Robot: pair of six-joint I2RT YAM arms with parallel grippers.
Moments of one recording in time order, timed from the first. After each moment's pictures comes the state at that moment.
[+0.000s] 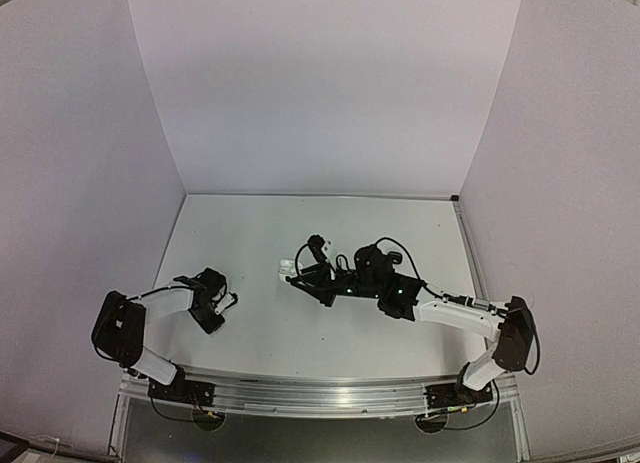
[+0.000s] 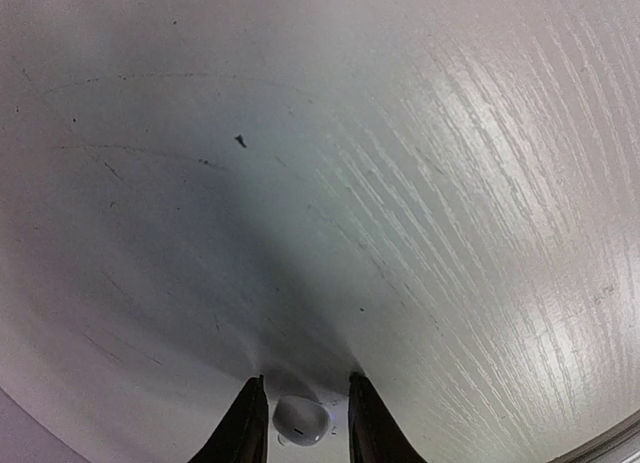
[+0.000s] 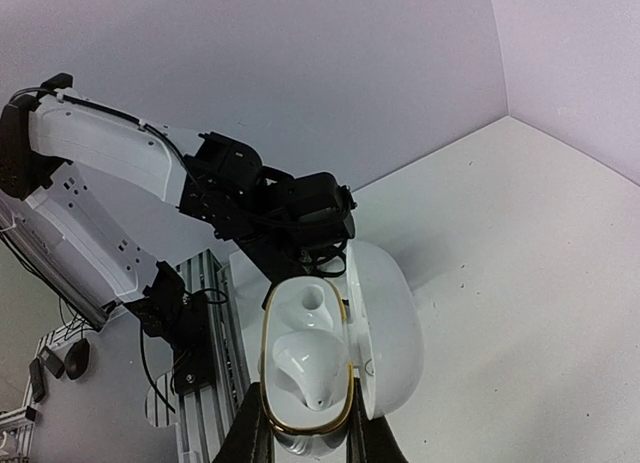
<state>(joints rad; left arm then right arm) -0.41 1.50 0.73 -0.72 -0.11 0.35 1.00 1.58 1.23 0.15 -0.33 0.28</state>
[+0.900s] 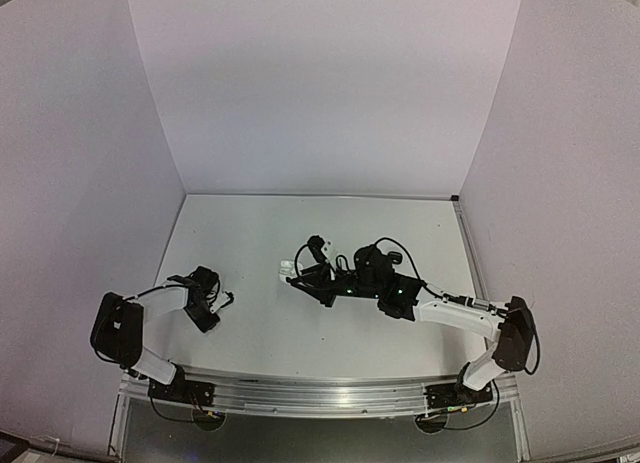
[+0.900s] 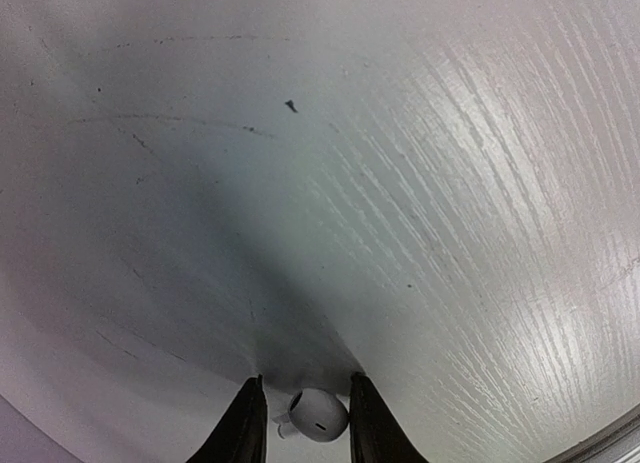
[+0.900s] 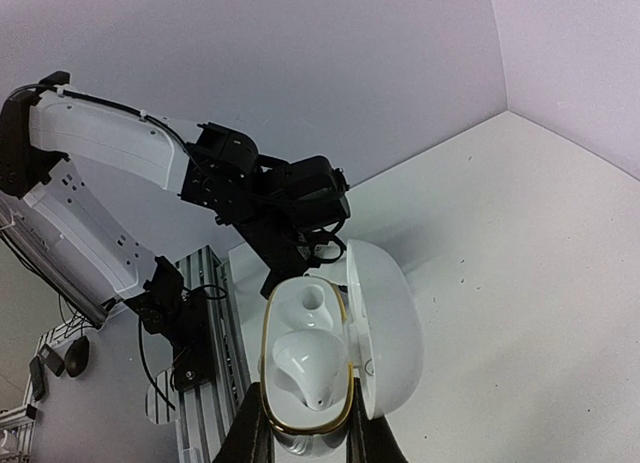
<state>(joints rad) -0.33 1.49 0.72 -0.72 -0.08 0.45 1.00 1.58 1.23 0.14 -0.33 0.28</state>
